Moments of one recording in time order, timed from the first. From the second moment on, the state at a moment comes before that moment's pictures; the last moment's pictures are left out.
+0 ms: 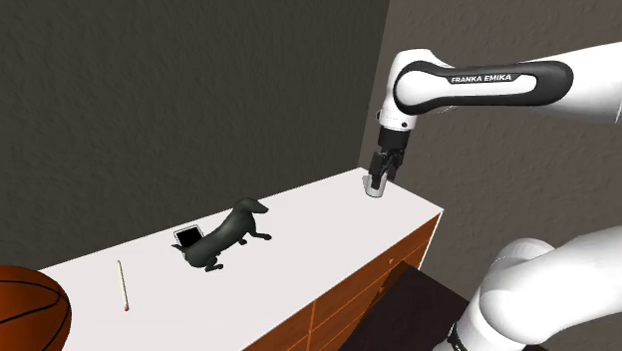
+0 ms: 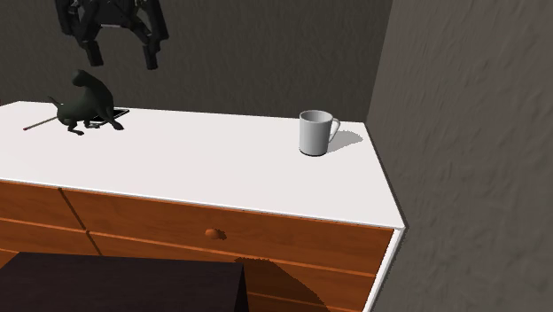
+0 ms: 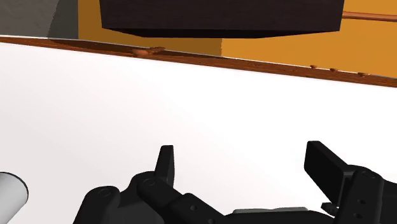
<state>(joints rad) -0.06 -0.60 -0.10 -2.37 -0.01 1.73 -0.17</state>
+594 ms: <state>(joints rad) -0.11 -0.34 -0.21 -2.27 -0.07 1.90 -0.29</state>
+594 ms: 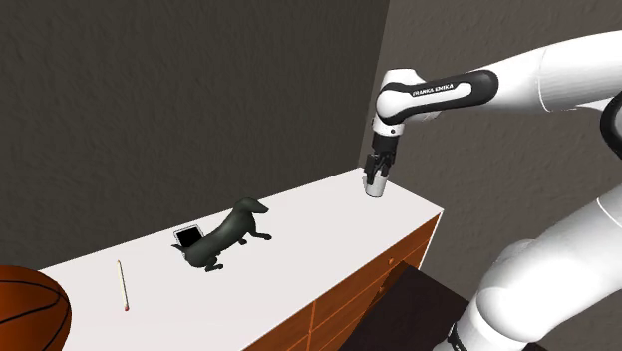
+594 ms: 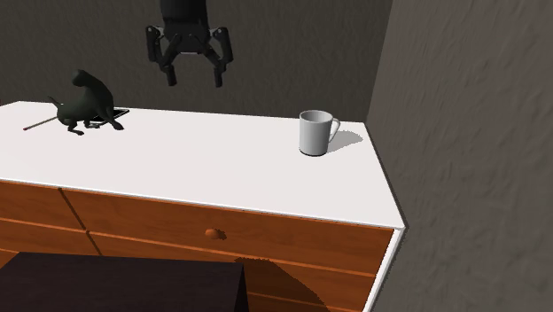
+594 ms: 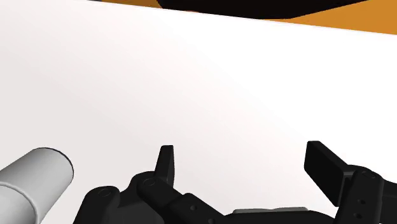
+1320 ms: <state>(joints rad) -0.17 0.00 -0.32 -2.06 -0.04 2.06 -0.45</state>
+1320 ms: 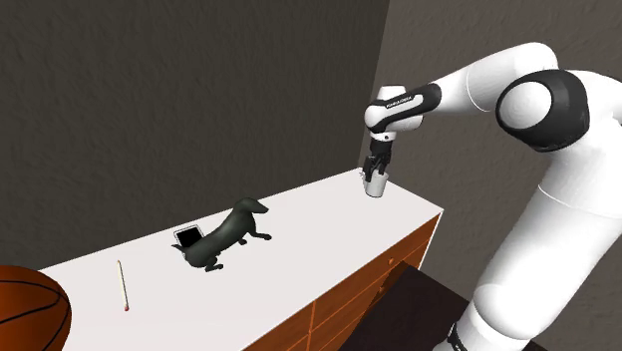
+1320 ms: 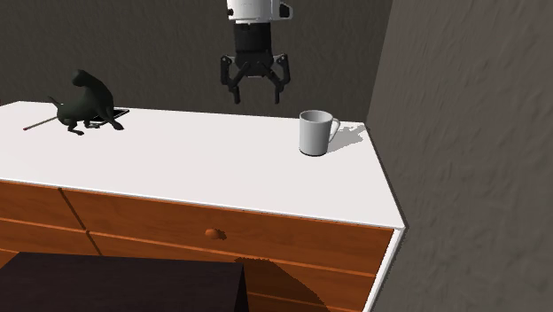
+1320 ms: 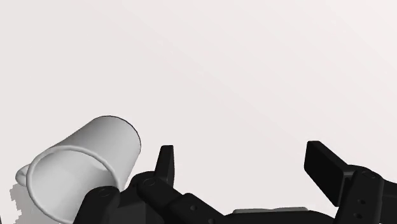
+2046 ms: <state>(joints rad) -0.27 0.35 -0.36 -1.75 0.07 2.11 -0.59</state>
